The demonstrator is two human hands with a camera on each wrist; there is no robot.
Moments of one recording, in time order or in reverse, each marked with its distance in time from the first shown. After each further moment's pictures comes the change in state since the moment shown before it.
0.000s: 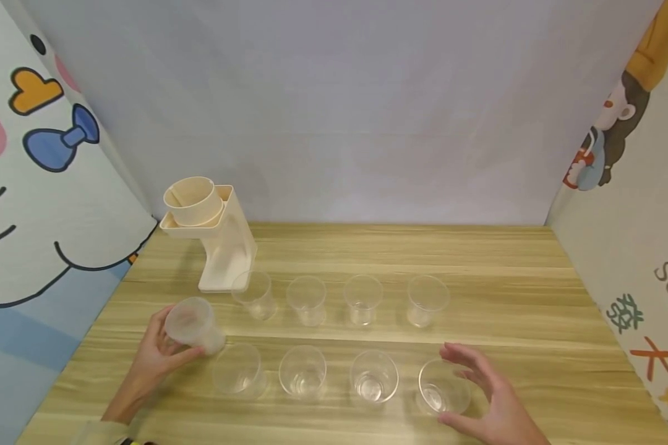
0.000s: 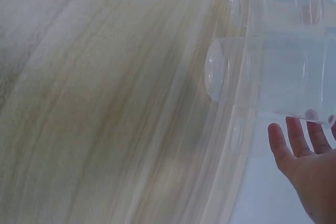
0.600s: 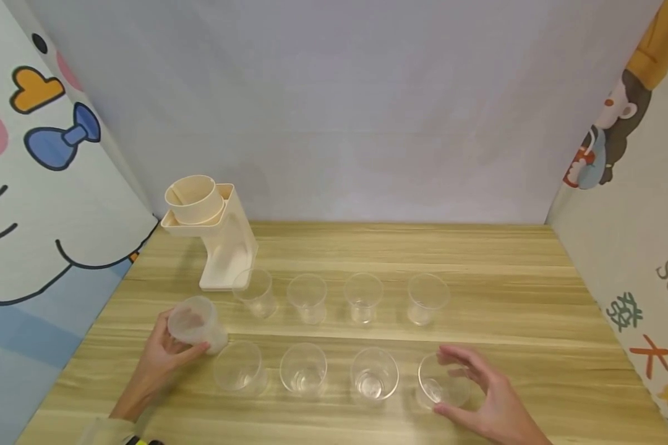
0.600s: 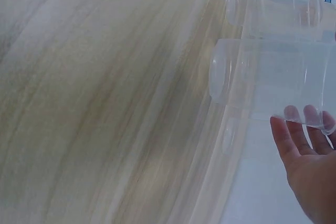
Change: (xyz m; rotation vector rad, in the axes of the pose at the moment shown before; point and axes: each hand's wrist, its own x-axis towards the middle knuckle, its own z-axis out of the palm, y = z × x) left_hand -0.001 -0.003 0.007 -0.016 0.003 0.019; right_hand 0.002 -0.005 0.004 -0.143 0.005 0.089
